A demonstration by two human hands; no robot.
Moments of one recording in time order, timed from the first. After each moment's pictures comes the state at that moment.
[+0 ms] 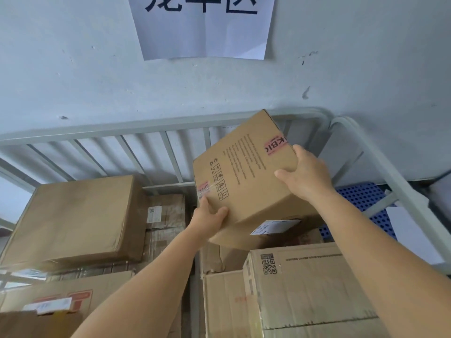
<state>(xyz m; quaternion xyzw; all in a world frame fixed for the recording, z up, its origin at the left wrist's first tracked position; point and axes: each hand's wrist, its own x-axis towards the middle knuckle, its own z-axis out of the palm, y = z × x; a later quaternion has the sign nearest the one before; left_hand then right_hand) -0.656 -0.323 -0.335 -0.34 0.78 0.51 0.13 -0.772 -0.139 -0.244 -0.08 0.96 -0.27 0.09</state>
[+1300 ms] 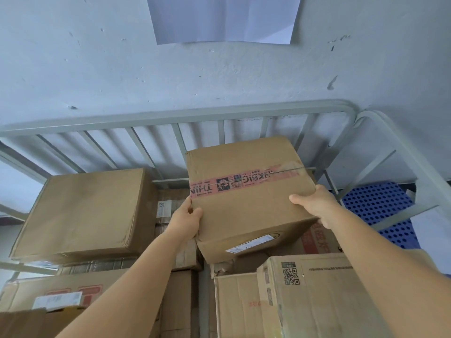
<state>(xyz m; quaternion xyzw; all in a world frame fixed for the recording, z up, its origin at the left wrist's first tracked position) -0.630 -0.390 -0.354 -0.39 0.72 0.56 0.10 -0.795 -0.133 -0.360 0.15 0.87 -0.38 0.28</state>
